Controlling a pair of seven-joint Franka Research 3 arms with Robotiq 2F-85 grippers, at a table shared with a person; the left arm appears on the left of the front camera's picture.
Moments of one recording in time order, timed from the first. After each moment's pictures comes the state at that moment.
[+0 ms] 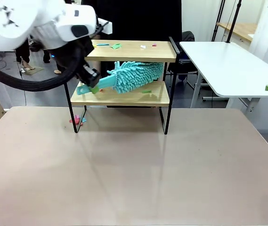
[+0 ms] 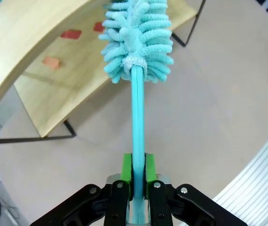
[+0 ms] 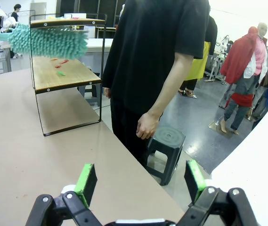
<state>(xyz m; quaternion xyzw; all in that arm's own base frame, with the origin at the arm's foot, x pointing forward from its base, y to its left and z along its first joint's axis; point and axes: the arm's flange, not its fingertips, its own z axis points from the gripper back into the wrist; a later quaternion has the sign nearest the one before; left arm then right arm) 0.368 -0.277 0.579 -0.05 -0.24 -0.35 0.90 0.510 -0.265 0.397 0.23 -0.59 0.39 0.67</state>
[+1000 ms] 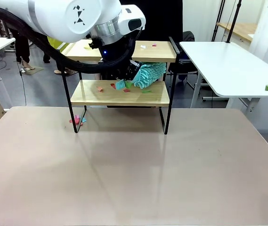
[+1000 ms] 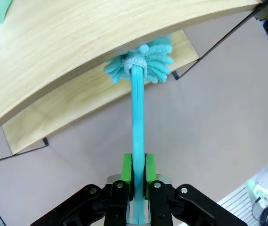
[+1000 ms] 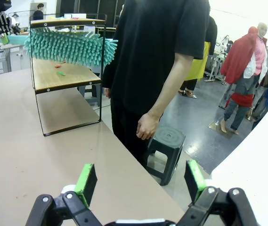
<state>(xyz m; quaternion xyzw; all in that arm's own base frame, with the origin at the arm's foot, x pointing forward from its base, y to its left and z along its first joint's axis) 0.418 -0.362 0.576 -0.07 -0.21 -0.25 0.94 0.510 -0.265 0.397 0.23 -0.59 0.39 0.67</state>
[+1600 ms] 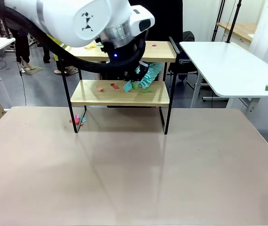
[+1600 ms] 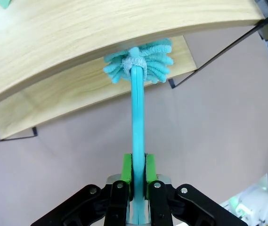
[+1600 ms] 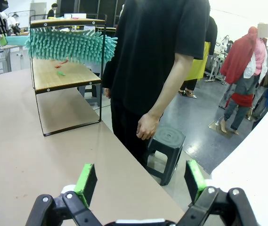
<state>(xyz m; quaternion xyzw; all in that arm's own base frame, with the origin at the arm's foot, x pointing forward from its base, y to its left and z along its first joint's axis) 0.407 -0.388 0.572 -0.07 -0.22 -0.17 0.96 0.510 -0.265 0.397 0.23 -0.59 0.39 0.67</state>
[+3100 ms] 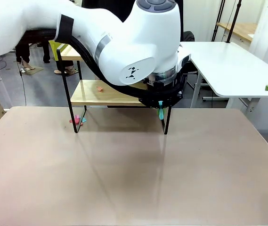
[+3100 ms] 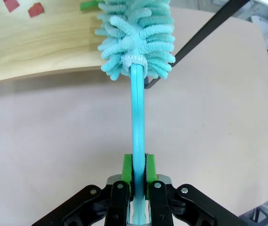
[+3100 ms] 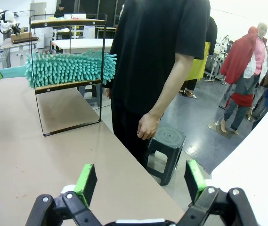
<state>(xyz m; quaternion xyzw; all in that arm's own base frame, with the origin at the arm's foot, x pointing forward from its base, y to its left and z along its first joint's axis) 0.389 -0.487 0.490 -0.08 -0.21 -0.05 0.97 0.510 -0.265 0.397 0.23 -0.59 0.39 0.67</state>
